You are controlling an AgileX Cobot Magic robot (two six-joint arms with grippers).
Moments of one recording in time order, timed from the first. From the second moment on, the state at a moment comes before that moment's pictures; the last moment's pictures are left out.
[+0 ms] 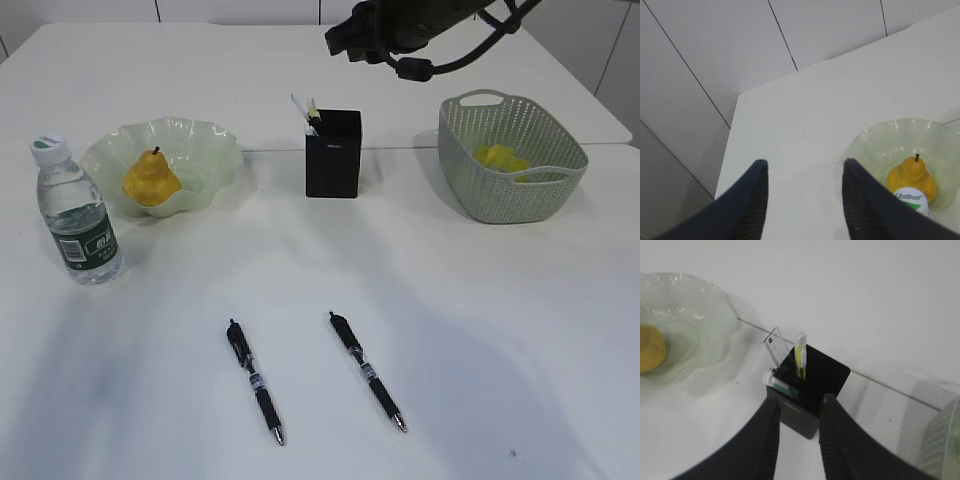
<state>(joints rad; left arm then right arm) 0.04 1.08 -0.70 0.17 -0.15 0.15 0.35 2.03 -1.84 0.03 0.53 -0.17</state>
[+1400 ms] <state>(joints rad) 0.04 1.08 -0.70 0.12 -0.15 0.15 0.44 1.94 -1.51 0.14 0.49 -0.11</state>
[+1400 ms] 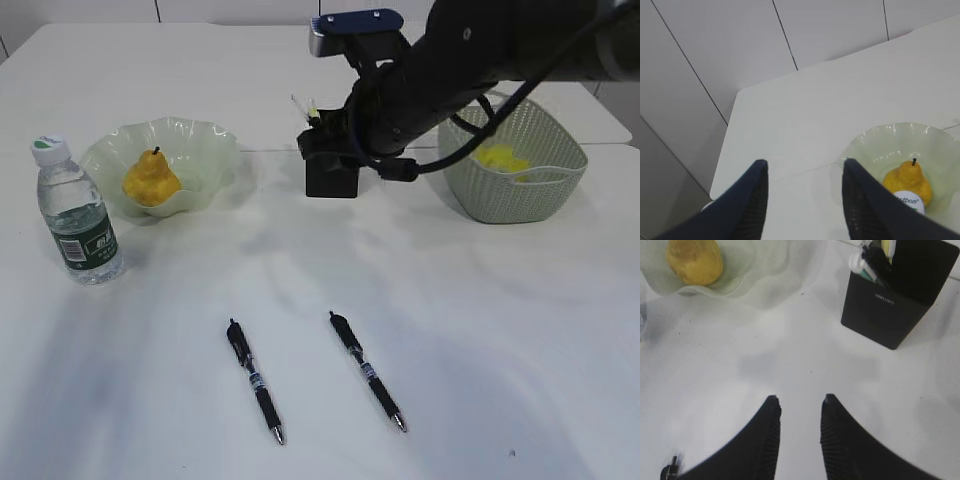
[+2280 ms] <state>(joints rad) 0.04 1.08 -0.70 0.11 -0.15 0.15 0.46 1.90 -1.35 0.19 0.65 -0.11</state>
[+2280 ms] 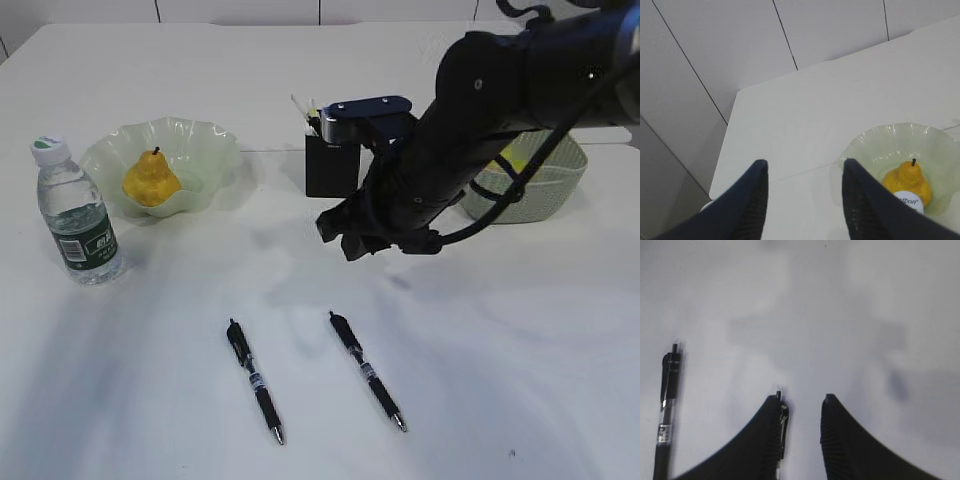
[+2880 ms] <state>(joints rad) 0.04 1.08 -0.70 0.11 -0.15 0.15 0.50 1.89 -1.32 0.24 0.78 -0.07</state>
